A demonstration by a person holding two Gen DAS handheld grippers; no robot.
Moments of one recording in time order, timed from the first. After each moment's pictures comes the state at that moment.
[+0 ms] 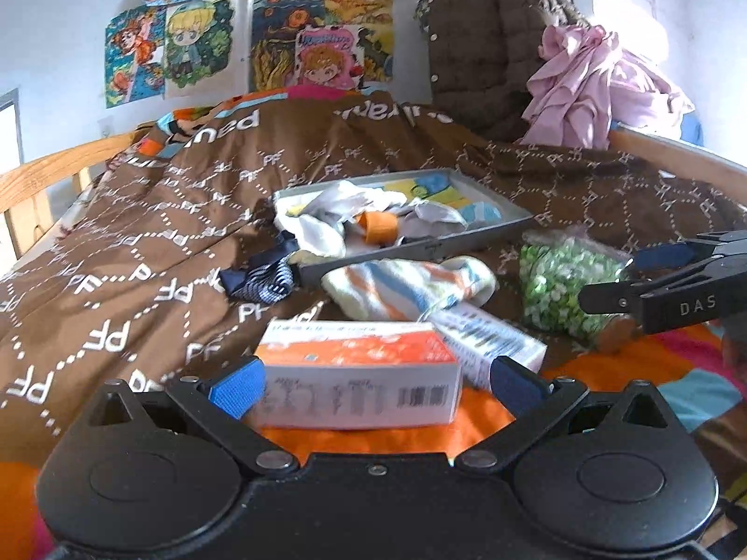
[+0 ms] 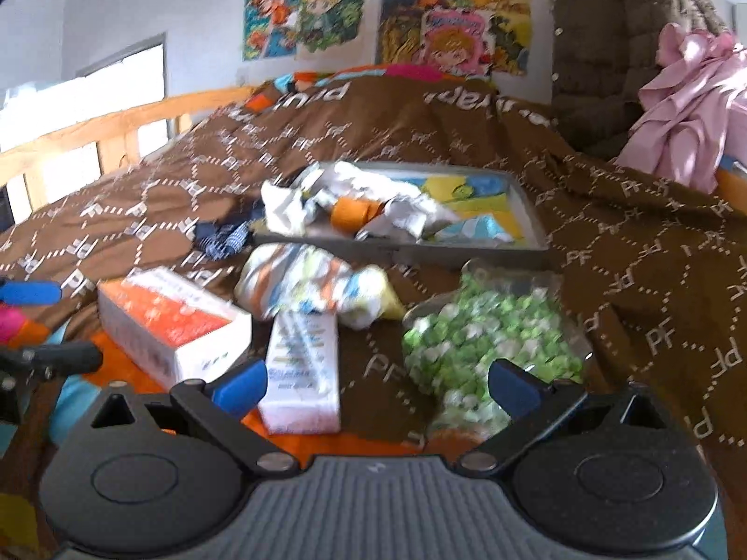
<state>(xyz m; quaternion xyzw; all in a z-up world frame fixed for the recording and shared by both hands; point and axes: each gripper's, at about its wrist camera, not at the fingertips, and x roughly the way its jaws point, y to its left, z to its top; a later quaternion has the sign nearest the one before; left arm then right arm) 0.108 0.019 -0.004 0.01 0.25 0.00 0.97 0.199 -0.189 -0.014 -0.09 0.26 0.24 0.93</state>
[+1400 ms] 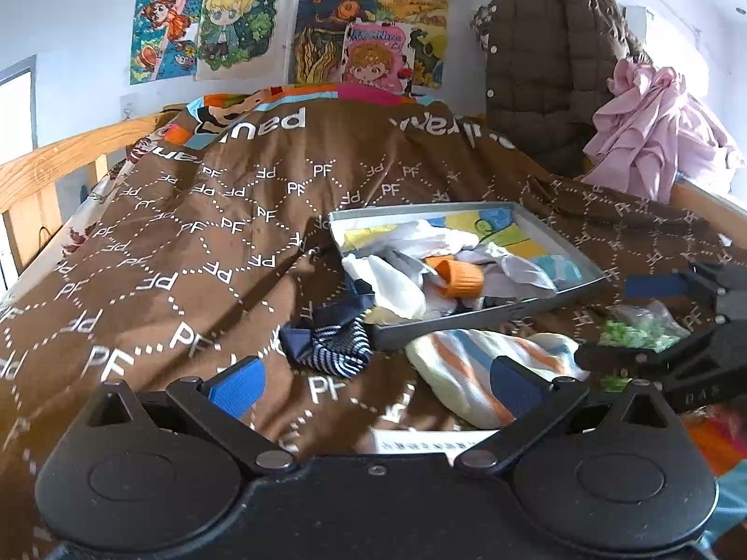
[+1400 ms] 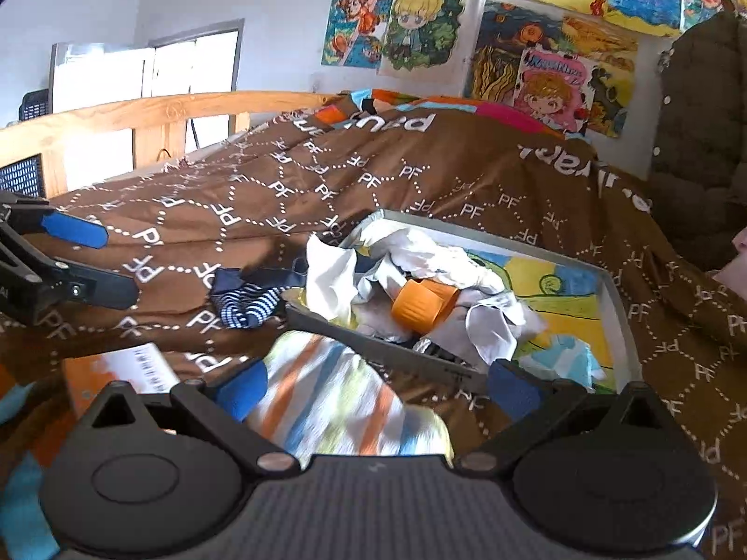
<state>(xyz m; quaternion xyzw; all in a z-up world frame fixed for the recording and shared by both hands) 0.198 0.109 0.030 -0.04 0.26 0.02 0.97 0.299 -0.095 0.004 -0.17 0.21 0.32 0.91</state>
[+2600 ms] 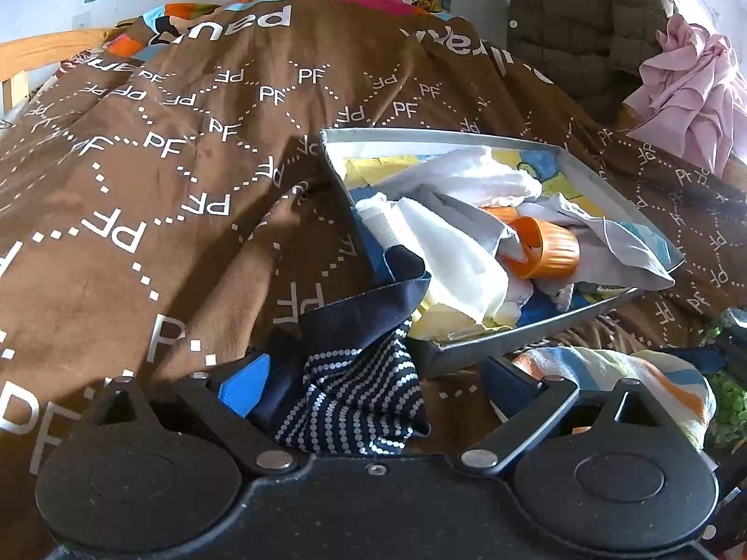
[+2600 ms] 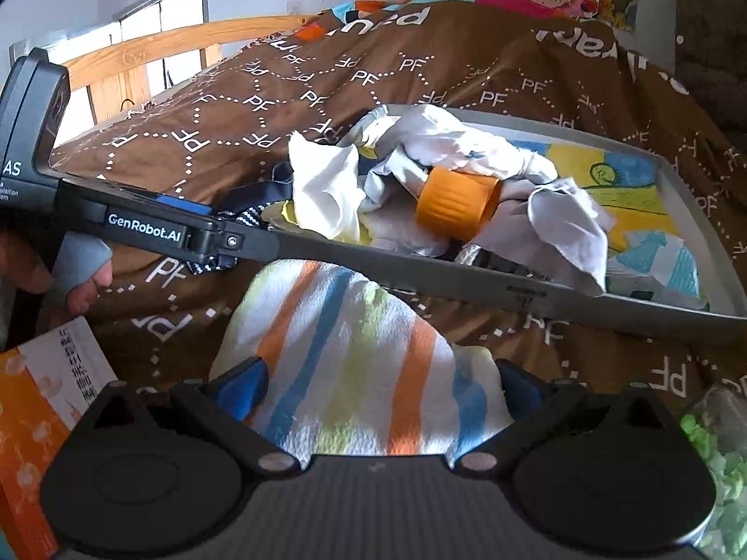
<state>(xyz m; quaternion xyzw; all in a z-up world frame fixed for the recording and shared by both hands) 0.354 0.153 -0.055 -0.08 0.33 -0.03 0.94 0.355 -0.056 -0.061 -0.13 0.32 0.31 0.88</state>
